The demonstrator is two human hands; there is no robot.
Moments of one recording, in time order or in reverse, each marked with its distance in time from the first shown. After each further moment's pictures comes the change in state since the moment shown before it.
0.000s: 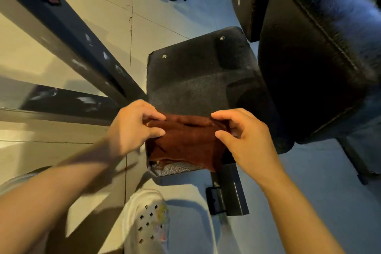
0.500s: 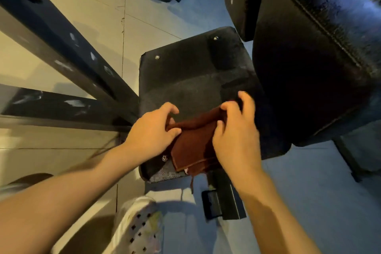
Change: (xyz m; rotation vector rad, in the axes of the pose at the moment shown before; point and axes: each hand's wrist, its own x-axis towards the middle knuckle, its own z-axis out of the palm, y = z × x) left_hand 0.013 0.023 0.040 0.104 -0.045 0.070; right_hand 0.009 -0.012 0.019 -0.437 0.192 0.192
